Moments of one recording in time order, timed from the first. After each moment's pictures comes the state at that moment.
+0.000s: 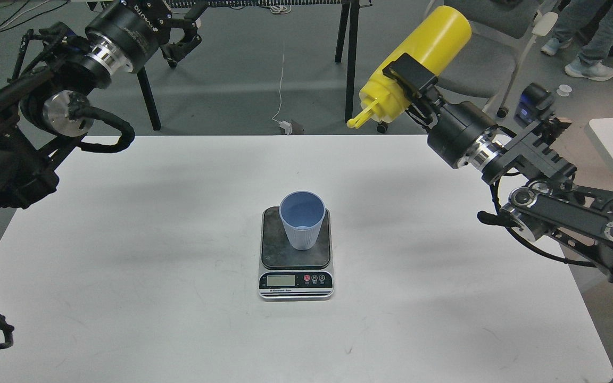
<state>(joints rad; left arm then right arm) -1.10 0.45 -0.49 -0.79 0.00 -0.38 -0.31 0.89 -0.64 0.34 1.47 -0.61 -0.29 0.34</state>
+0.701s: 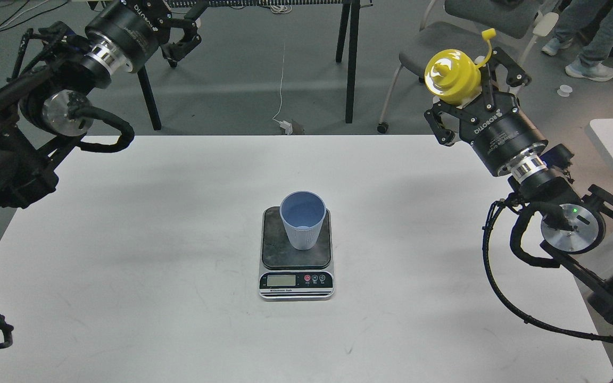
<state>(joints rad) -1.10 0.45 -0.49 -0.79 0.00 -0.38 -0.31 0.46 -0.58 0.83 1.47 0.23 0.20 0.33</state>
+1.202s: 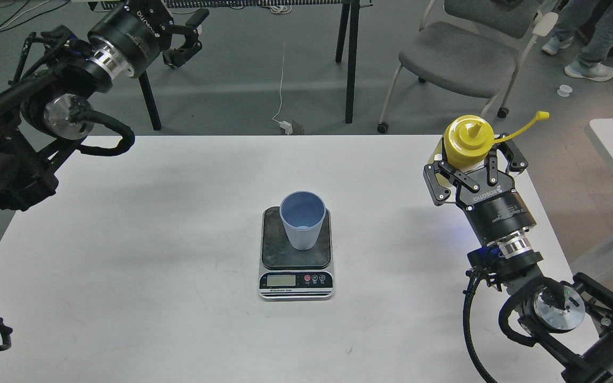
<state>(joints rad) -1.09 0.46 -0.48 -0.80 0.01 -0.38 -0.30 0.19 -0.42 0.86 1.39 0.40 0.49 0.33</state>
